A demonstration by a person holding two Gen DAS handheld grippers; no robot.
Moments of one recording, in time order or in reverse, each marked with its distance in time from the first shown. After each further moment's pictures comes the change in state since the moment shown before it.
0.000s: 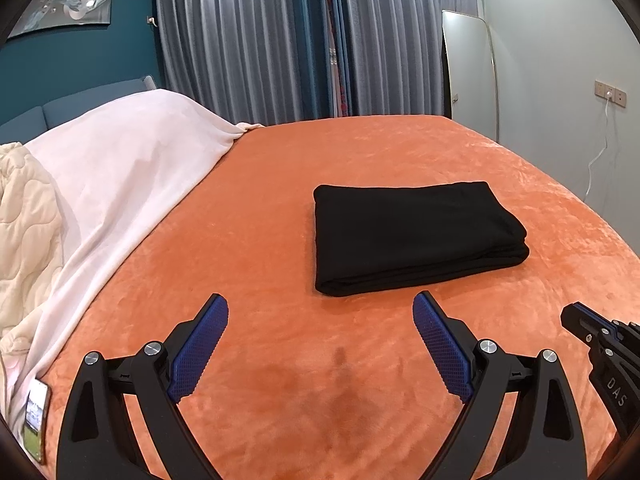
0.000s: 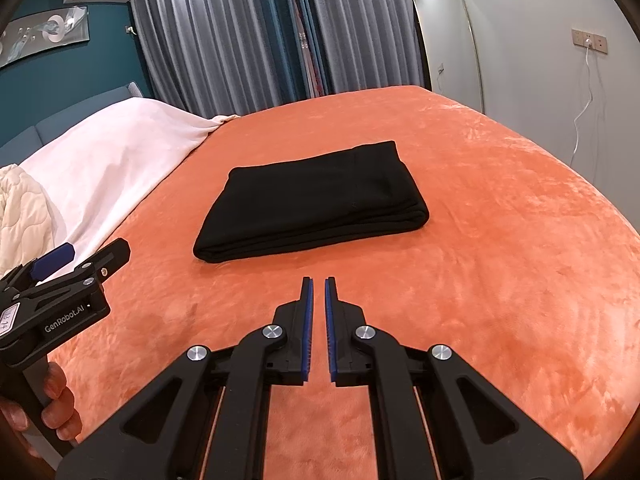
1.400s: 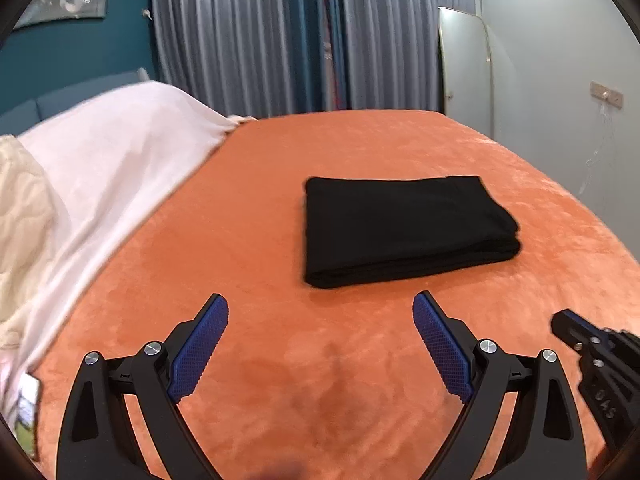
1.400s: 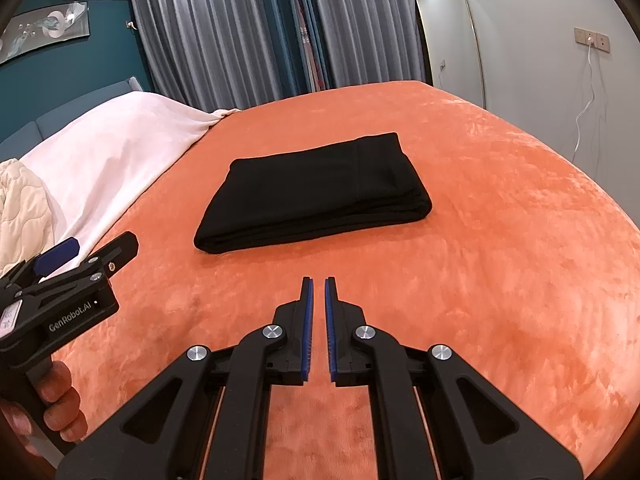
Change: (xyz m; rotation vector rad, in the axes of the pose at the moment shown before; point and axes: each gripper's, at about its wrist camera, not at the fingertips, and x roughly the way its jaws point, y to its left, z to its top) left arm 0.004 -0.005 -0.004 -0.009 0.023 -0.051; right arm 0.000 -0.002 -0.006 -0.005 0.015 0.002
